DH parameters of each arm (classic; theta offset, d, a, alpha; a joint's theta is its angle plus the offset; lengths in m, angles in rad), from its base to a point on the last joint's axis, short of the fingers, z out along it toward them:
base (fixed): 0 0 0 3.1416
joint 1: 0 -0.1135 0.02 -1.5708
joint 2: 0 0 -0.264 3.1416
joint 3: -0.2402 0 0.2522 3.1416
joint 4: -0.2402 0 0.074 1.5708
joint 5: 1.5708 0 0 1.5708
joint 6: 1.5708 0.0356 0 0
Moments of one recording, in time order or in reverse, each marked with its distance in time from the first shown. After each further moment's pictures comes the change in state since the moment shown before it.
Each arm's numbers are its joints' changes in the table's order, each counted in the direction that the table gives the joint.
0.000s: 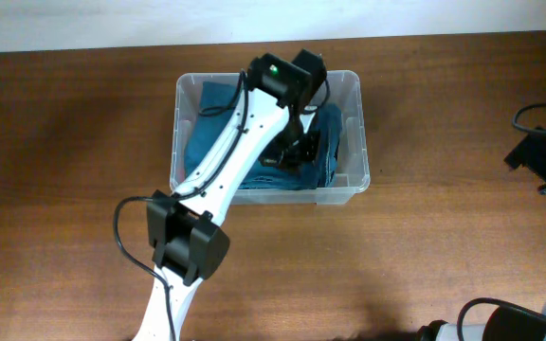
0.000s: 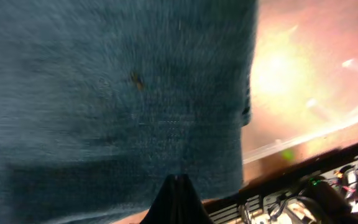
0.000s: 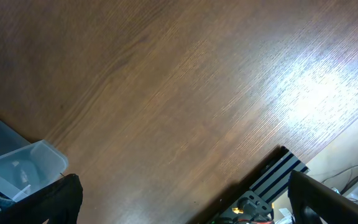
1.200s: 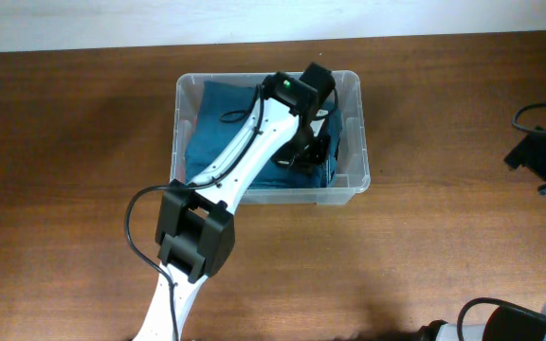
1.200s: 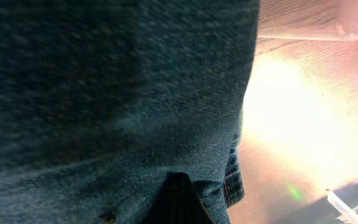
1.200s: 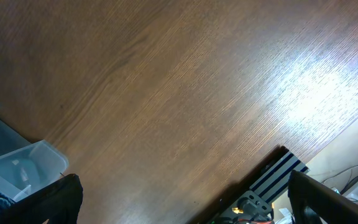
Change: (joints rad) left arm 0.005 -0.039 0.142 0.286 0.008 0.013; right arm 0.000 0.000 0.000 0.000 0.000 0.000
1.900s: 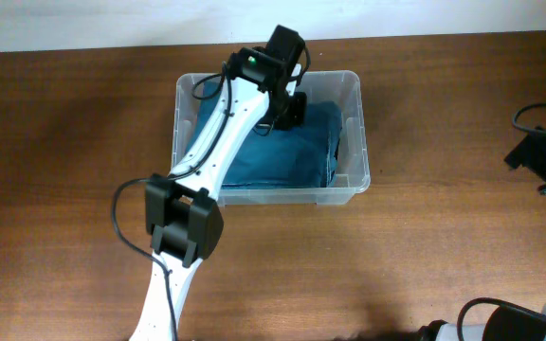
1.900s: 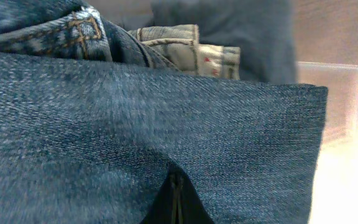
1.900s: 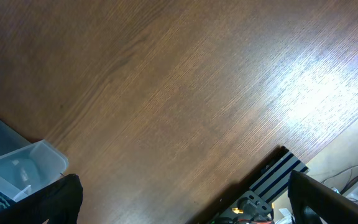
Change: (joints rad) left arm -0.124 -0.058 -0.164 0.117 -0.116 0.008; right arm 0.000 0.000 0.000 0.000 0.000 -0.001
